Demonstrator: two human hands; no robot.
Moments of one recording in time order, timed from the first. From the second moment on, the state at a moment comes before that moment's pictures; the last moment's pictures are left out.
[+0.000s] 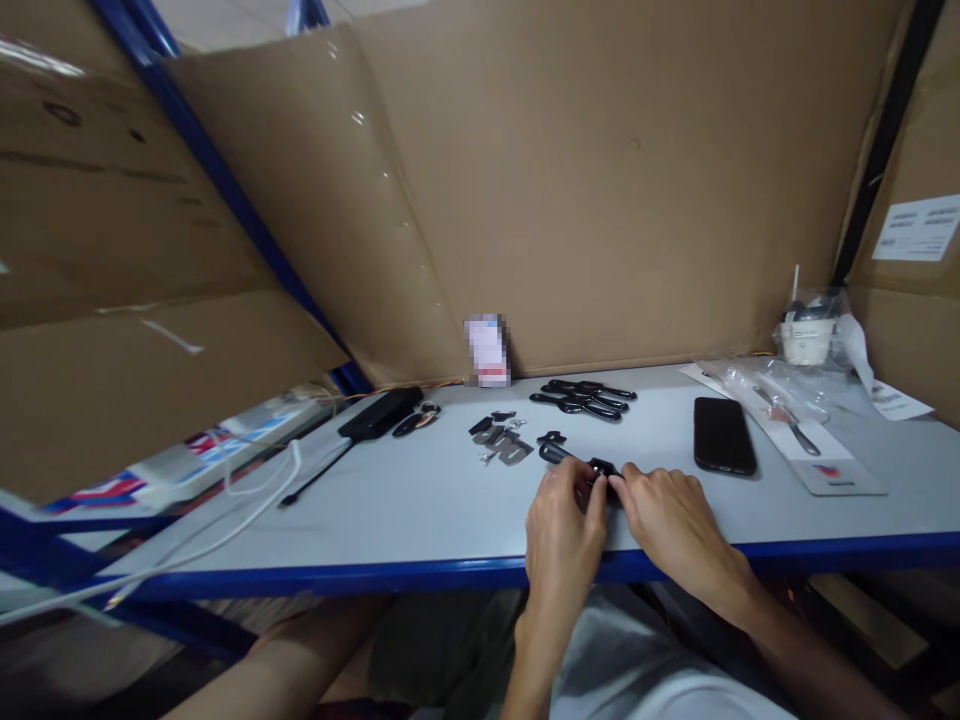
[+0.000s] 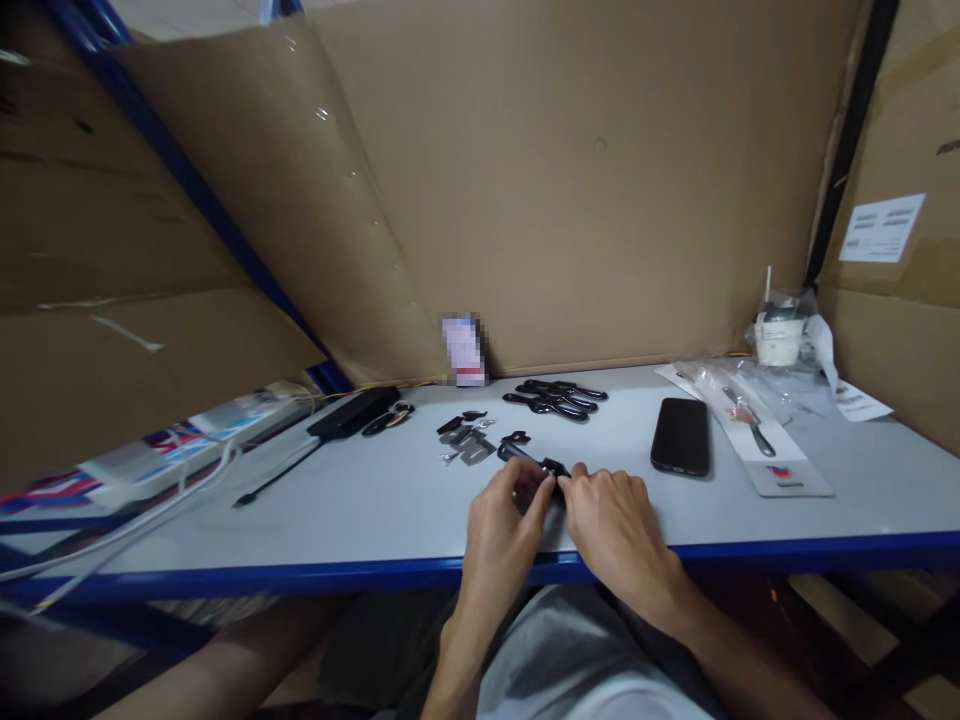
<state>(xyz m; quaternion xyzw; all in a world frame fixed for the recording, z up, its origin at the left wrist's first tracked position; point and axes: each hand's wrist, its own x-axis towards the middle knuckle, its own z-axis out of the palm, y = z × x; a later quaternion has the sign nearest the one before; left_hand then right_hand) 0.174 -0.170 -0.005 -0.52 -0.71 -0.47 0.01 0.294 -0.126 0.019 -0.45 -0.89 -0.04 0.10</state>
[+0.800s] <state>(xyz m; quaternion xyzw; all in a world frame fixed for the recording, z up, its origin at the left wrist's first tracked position) 0.173 -0.178 -0.004 -0.55 -0.66 -0.51 0.00 0.294 -0.125 0.018 -0.45 -0.88 -0.04 0.10</state>
